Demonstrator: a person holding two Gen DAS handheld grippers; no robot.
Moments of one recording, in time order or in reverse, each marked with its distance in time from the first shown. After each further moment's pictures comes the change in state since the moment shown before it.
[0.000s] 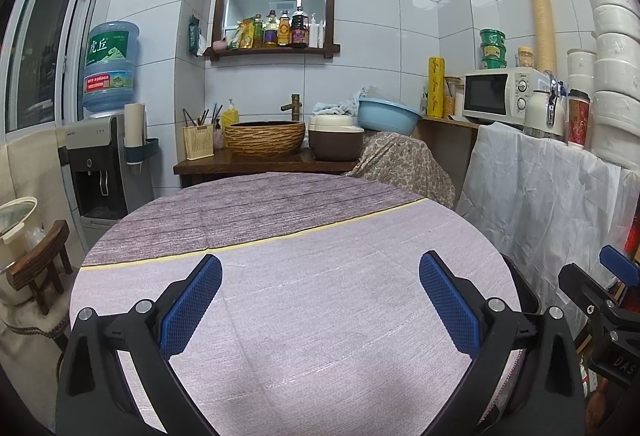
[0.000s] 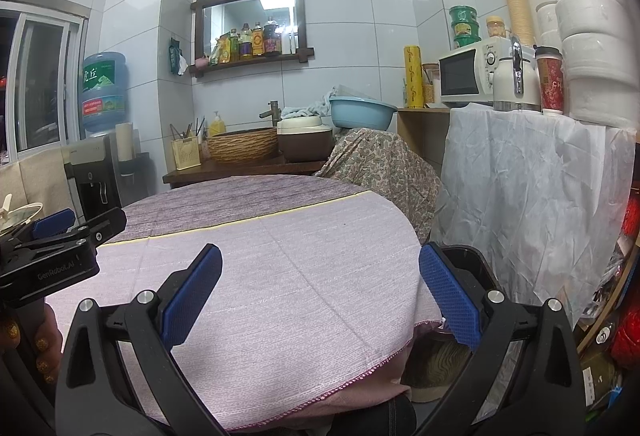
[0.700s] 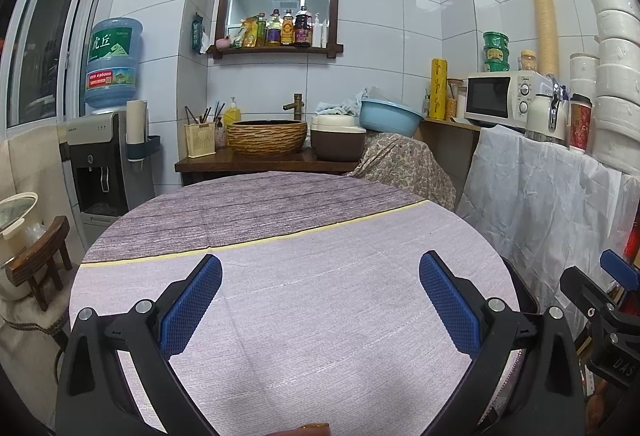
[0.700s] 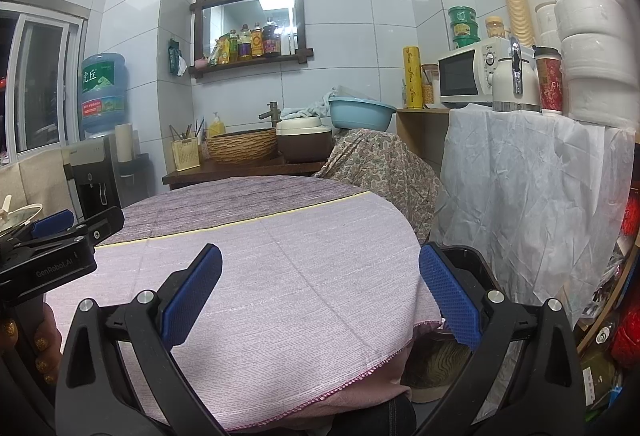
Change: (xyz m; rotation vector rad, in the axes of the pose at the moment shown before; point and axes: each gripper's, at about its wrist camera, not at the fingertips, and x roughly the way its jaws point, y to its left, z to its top) left arm 0.001 0.004 0.001 -0.019 0.004 0.000; right arm 0.000 0.002 -0.002 0.002 -0.002 -0.003
